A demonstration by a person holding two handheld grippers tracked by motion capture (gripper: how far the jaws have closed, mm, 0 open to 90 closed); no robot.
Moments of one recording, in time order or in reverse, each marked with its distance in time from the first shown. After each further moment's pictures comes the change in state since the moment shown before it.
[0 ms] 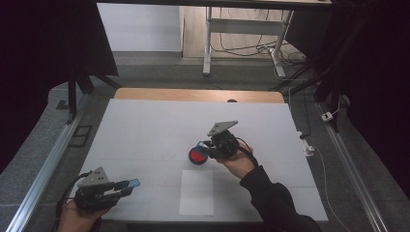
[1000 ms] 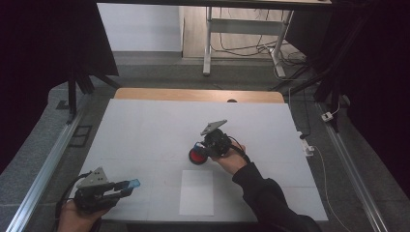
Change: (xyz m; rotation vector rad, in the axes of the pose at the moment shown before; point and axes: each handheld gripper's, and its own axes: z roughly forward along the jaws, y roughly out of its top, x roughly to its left) left arm 0.000 -0.001 -0.001 -0.012 -0.012 0.004; right arm -0.012 -0.003 0.036 0.097 -0.026 0.011
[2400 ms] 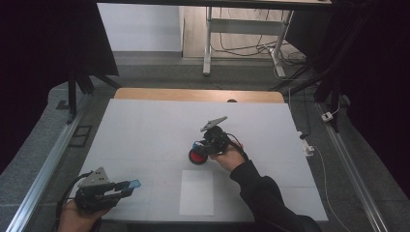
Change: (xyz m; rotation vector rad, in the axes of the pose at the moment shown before) left arm 0.000 0.001 0.002 0.014 -0.005 0.004; right arm -0.006 0.003 0.008 0.001 0.036 0.072
